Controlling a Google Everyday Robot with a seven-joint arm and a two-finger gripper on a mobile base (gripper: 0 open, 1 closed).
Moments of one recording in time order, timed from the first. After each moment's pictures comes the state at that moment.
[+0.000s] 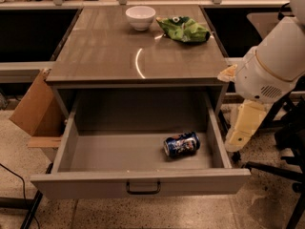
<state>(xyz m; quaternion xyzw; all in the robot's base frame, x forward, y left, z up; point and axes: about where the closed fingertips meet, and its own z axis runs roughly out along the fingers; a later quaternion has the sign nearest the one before) 0.442 -0.167 0.888 -0.65 0.74 0.06 0.17</state>
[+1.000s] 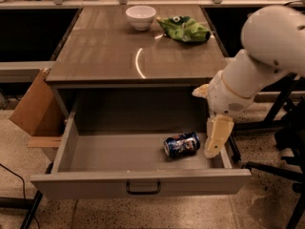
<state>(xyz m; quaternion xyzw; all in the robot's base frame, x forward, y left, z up) 0.472 -0.137 0.811 -0.69 0.70 0.10 0.16</state>
